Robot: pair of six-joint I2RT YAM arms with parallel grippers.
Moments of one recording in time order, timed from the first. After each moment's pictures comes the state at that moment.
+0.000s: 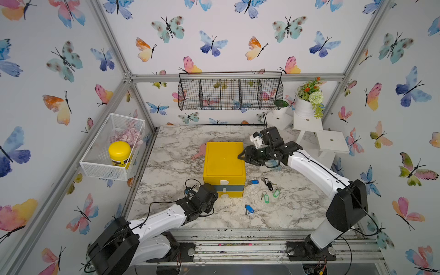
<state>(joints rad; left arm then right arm) -0.81 1.15 0.46 -0.14 -0.24 -1.80 0.58 1.66 1.46 -0.63 -0.48 0.70</state>
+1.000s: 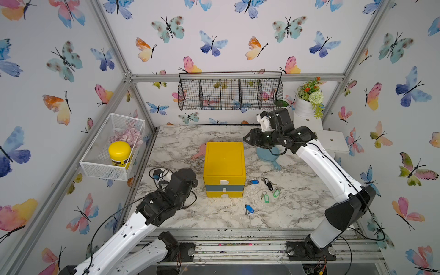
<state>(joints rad) -0.68 0.86 1.00 -0.74 -0.59 -1.46 0.54 1.68 1.85 -0.87 -0.28 0.57</state>
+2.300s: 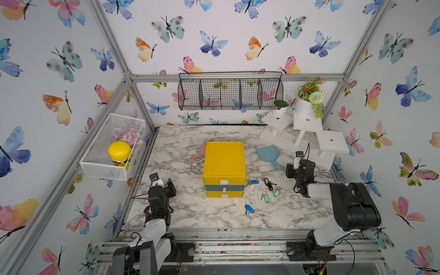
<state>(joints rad) 0.15 1.02 0.11 0.58 -0.04 -0.15 0.08 1.62 0.53 0.59 0.11 -0.01</state>
